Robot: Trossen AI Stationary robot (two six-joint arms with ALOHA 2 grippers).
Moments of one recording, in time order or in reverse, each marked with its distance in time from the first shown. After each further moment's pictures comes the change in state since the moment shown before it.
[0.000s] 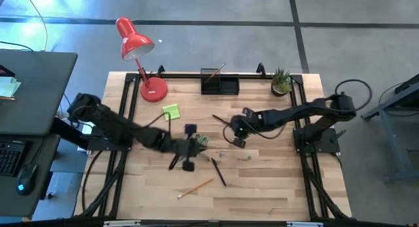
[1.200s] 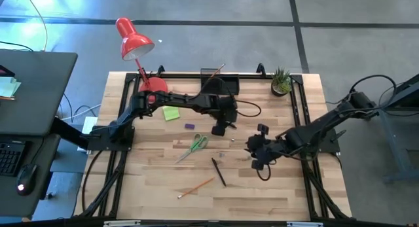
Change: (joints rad) left arm 0.472 0.707 0.825 -0.552 0.345 0.419; right arm 0.453 -0.250 -0.012 -0.164 0.289 0.250
